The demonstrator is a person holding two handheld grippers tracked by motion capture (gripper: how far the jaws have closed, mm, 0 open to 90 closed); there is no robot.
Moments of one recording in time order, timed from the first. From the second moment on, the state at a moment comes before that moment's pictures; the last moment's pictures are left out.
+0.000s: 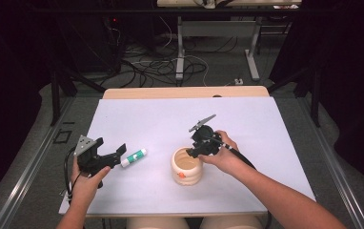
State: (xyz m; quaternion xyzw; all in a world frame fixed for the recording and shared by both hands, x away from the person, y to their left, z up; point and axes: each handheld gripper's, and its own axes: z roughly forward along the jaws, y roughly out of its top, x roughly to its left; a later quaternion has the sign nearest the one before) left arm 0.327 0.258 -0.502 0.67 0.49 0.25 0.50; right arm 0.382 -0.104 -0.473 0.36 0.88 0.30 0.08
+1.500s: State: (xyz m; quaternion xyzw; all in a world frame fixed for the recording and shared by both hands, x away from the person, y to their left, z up) left arm 0.349 0.241 -0.489 0.73 0.47 0.22 0.44; right arm 0.339 -0.254 -0.465 0.46 0.73 0.47 0.21
